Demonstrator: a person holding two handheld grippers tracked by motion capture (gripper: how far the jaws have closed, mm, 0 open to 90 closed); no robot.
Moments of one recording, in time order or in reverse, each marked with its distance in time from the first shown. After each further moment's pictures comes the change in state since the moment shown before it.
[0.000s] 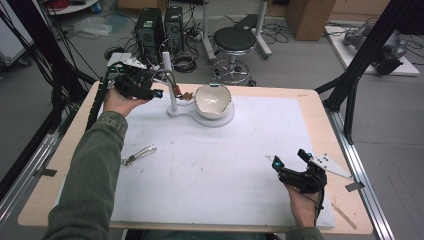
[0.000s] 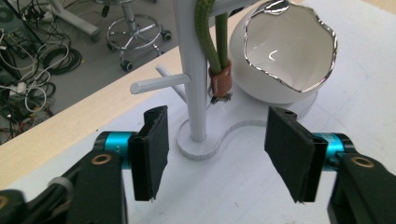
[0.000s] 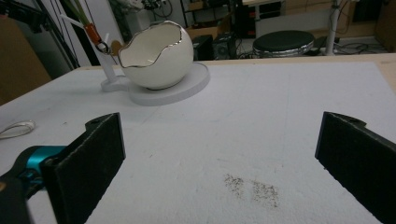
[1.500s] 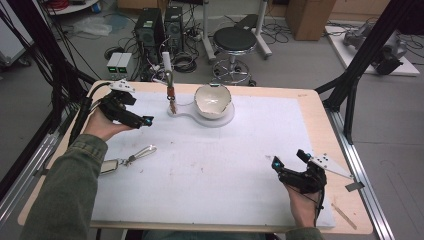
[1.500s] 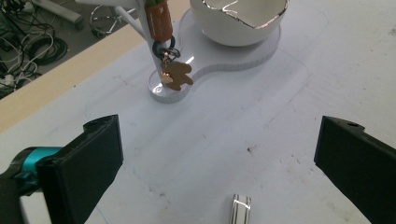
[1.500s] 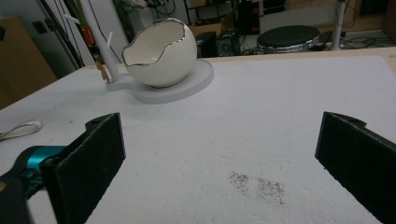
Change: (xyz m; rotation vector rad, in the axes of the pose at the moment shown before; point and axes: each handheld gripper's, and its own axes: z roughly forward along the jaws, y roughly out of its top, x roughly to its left) left arm -0.032 -0.049 -0.043 0.076 -0.035 0.067; right arm -0.001 0.000 0.000 0.006 0.012 0.010
